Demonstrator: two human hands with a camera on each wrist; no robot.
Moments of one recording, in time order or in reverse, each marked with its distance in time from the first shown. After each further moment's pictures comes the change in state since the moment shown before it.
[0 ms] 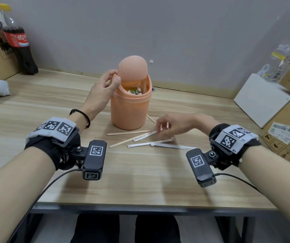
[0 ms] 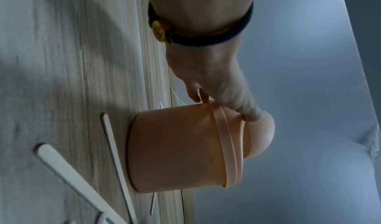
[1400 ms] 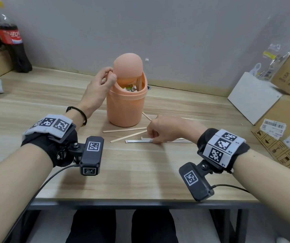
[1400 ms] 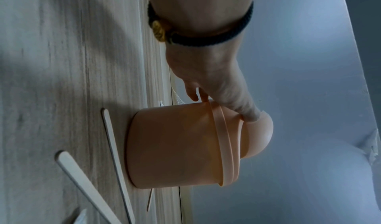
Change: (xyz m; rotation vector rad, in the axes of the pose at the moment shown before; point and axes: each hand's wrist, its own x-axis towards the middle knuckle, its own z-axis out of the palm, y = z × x) left_hand 0.001 -0.002 0.003 -0.029 0.005 0.010; right_hand -0.010 -0.039 0.022 -0.292 0.102 -0.039
